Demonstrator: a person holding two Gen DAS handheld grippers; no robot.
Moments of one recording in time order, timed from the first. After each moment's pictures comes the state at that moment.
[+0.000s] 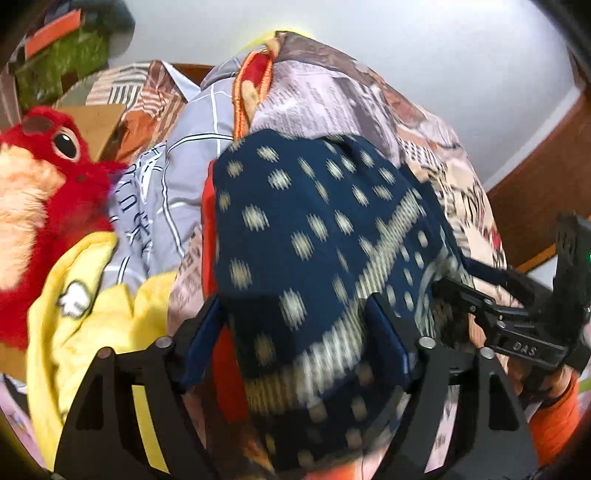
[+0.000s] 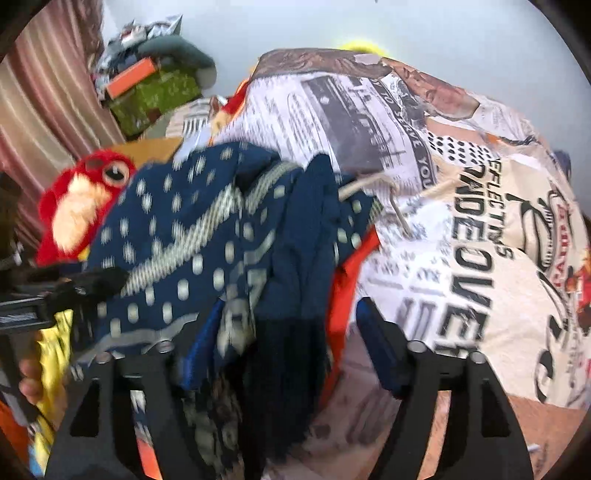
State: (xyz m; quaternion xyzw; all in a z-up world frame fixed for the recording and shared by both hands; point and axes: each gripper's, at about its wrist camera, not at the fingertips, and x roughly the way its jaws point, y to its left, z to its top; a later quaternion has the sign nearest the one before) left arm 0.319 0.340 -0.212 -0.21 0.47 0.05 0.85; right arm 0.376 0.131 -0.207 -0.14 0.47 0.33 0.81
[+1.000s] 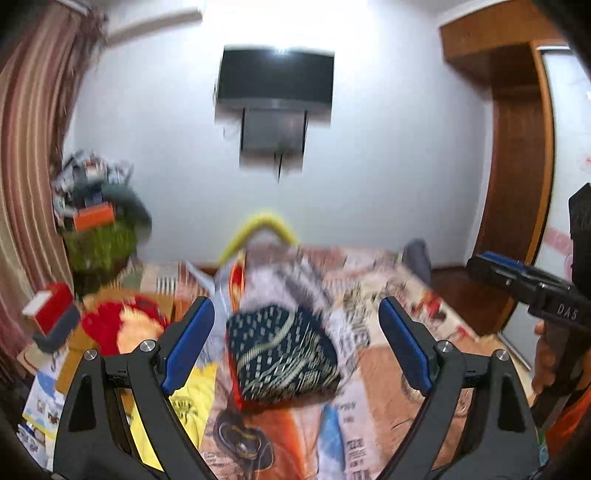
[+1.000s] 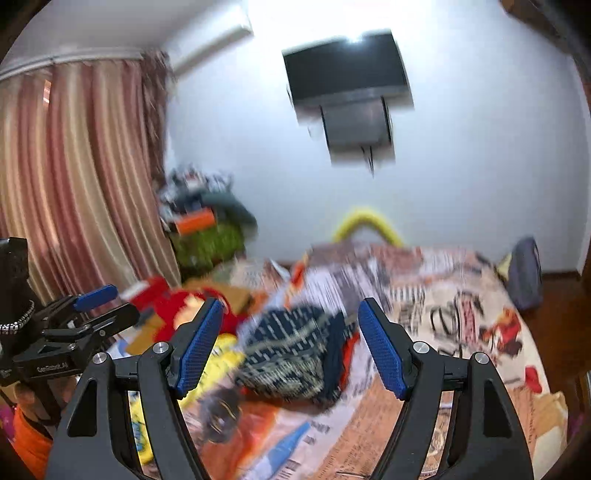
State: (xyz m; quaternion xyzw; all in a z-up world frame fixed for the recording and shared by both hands) left arm 0.063 0.168 0.055 -0.04 0.16 0.10 0.98; right arm 0.144 -0.021 0.040 0.00 0.18 0.39 0.90
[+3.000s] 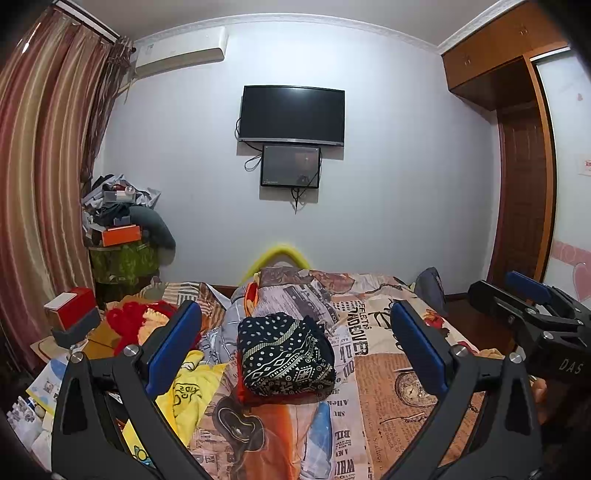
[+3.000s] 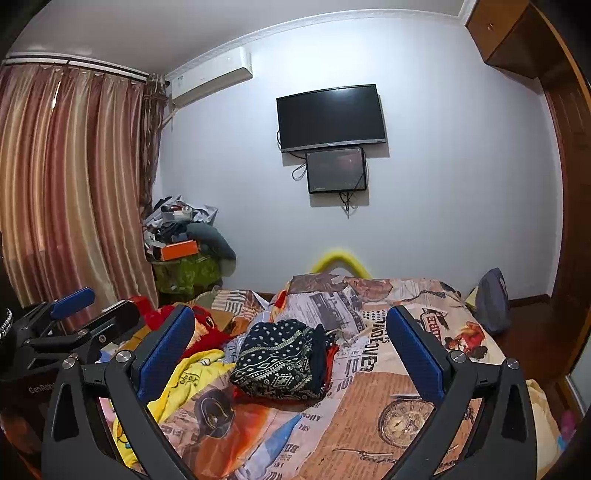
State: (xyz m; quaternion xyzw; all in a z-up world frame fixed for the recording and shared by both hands) left arm -0.015 0.113 0.030 -0.04 0.10 0.15 0.98; right arm 0.051 -0.045 0.027 -0.01 0.10 0.32 0.94
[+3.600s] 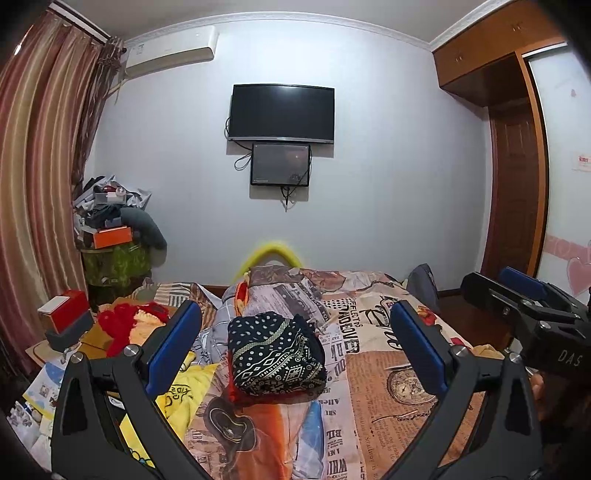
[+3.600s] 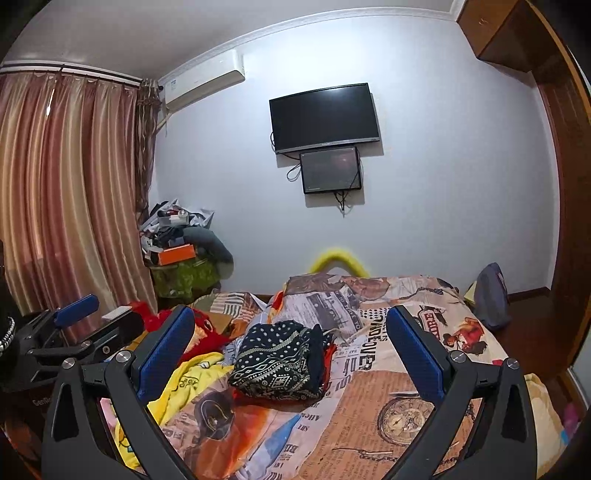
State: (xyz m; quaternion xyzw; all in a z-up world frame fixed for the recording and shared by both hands) left arm -0.008 0.104 0.030 -0.03 0.11 0.13 0.99; right arm 0.054 -0.054 0.028 0.01 0.11 0.32 0.94
